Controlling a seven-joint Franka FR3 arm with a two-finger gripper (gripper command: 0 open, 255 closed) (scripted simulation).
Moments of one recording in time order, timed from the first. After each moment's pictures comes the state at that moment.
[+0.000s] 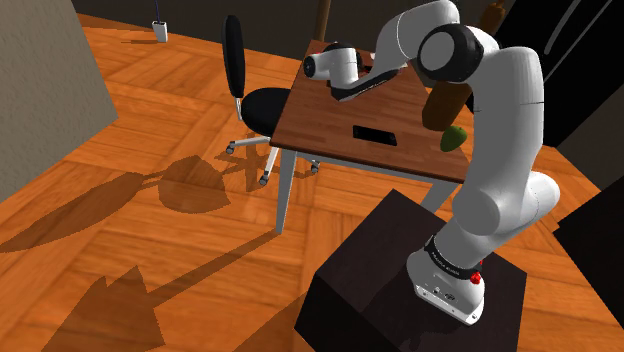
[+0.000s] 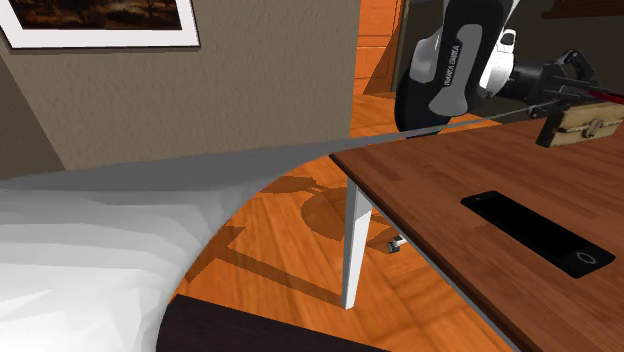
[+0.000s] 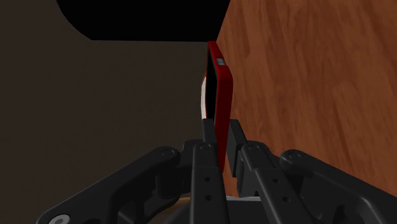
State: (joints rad) arm -0.44 0.66 0.17 -1.51 -1.66 1.80 0.58
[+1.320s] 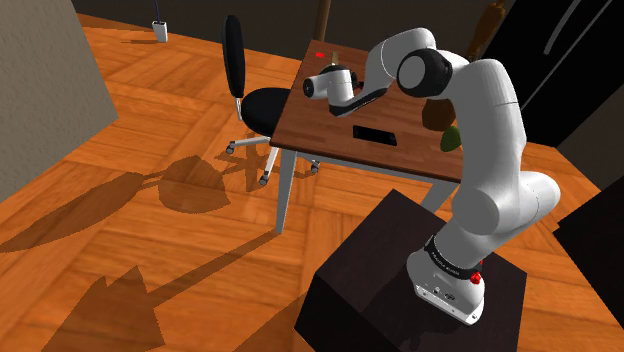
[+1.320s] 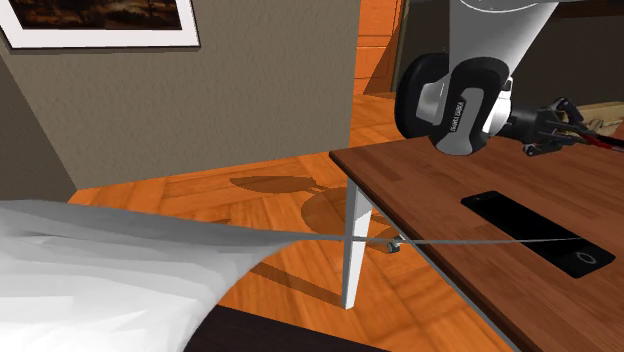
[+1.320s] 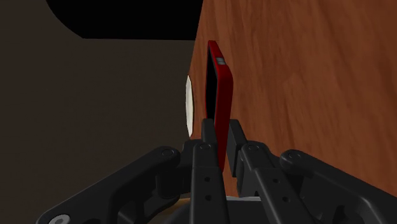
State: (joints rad) arm -0.45 0.87 0.14 -1.36 -1.71 1.83 0.65
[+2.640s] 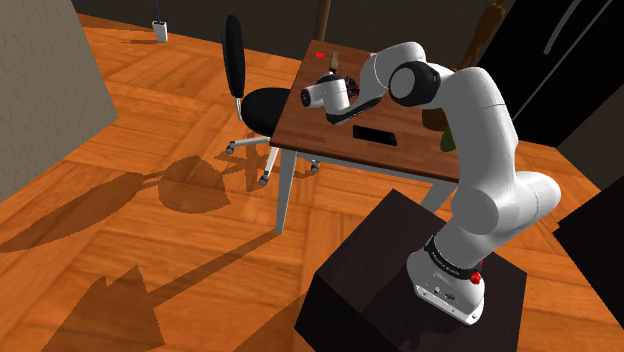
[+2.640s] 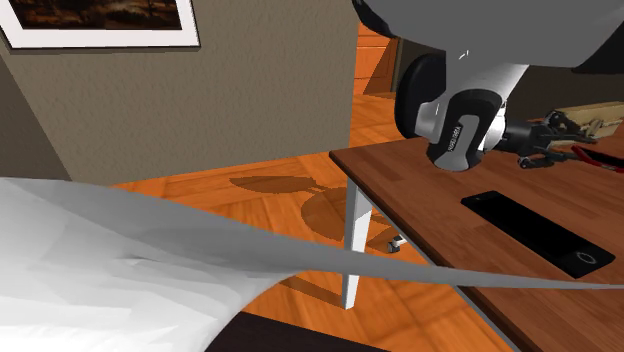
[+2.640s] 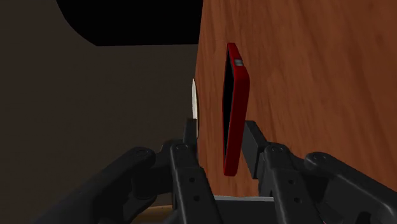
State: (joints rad) arm -0.46 0.99 0.17 -1.27 -1.79 1.77 0.71
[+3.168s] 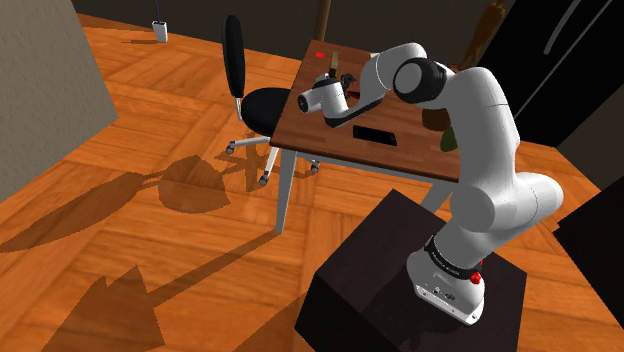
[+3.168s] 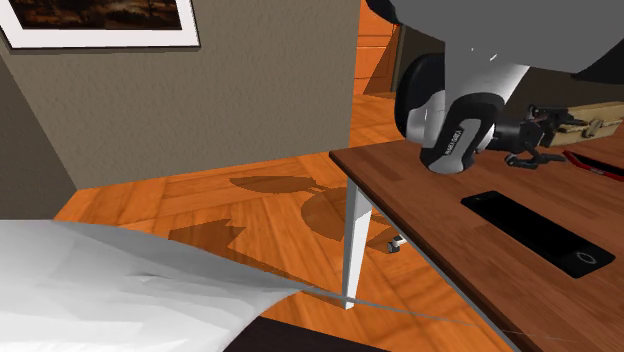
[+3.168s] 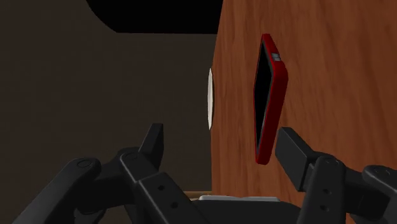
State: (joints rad) arm -0.52 0.99 0.30 -1.32 -1.95 1.66 0.72
